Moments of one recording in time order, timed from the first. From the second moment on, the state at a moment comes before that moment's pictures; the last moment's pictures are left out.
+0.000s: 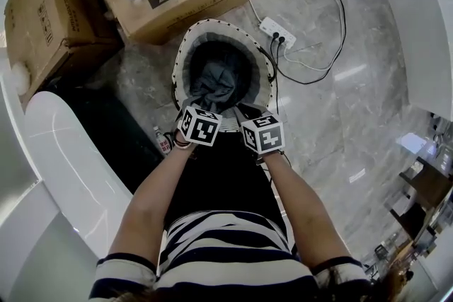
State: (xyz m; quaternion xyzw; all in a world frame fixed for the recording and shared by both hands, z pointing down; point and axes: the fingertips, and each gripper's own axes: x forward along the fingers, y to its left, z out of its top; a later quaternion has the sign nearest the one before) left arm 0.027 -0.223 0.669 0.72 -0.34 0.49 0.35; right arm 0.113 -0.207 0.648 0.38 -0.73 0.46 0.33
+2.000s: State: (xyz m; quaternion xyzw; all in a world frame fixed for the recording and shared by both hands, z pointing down) left arm -0.004 -0.098 0.691 0.68 -0.41 0.40 0.46; right arm 0.127 -0.122 0.644 0.32 -0.75 0.44 0.38
